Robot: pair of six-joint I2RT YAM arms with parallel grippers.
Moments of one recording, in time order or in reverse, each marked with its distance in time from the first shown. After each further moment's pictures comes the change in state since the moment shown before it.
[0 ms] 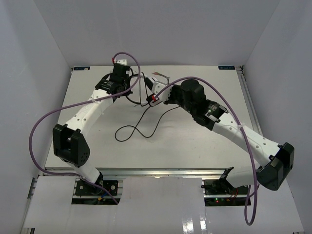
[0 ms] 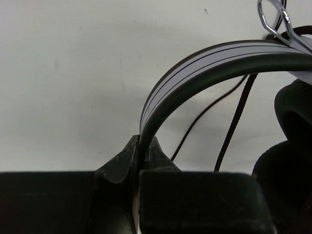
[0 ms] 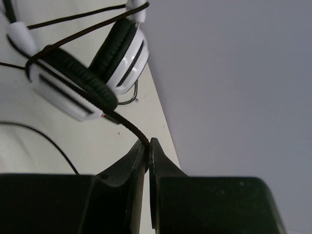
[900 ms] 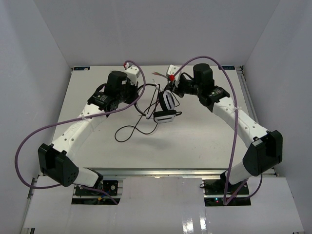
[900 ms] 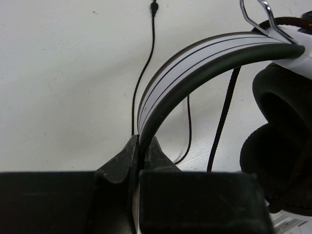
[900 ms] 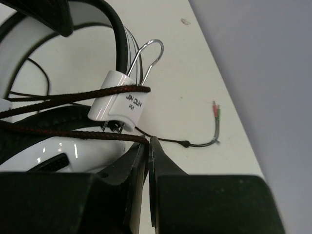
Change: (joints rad) left arm -0.095 -0.250 -0.210 0.120 0.368 0.289; right arm -0.315 0.193 0.089 0.042 -0.707 0.307
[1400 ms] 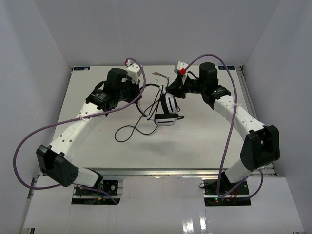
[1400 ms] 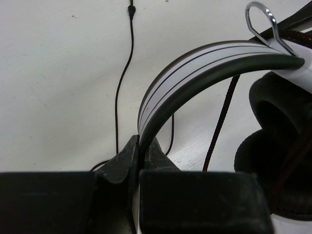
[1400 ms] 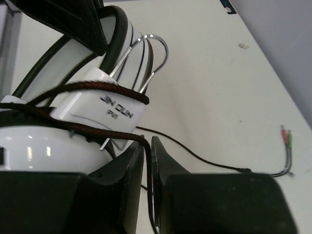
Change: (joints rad) left arm -0.022 -0.001 0.090 -0.074 0.092 -0.036; right arm -0.119 0.056 -0.076 0.222 -0.422 0.316
